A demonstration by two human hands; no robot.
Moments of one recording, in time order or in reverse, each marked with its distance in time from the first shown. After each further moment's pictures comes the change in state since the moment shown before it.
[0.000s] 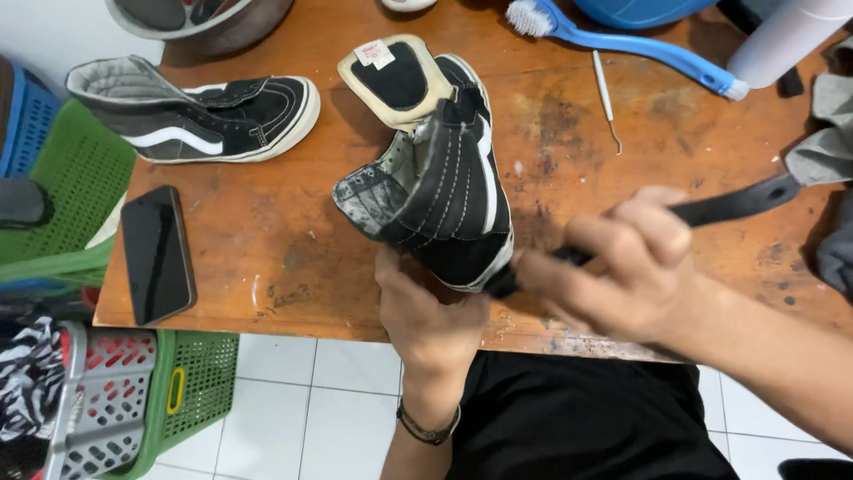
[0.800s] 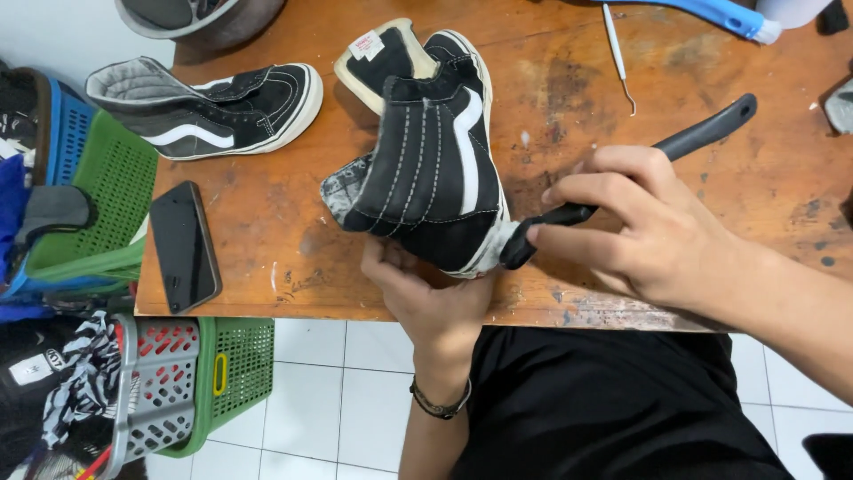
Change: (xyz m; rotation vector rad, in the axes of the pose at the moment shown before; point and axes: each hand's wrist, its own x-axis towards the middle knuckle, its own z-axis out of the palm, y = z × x) left_hand 0.007 0.028 -0.011 -0.319 0.032 -0.210; right_hand -0.016 0.014 -0.015 0.444 -0.277 0.078
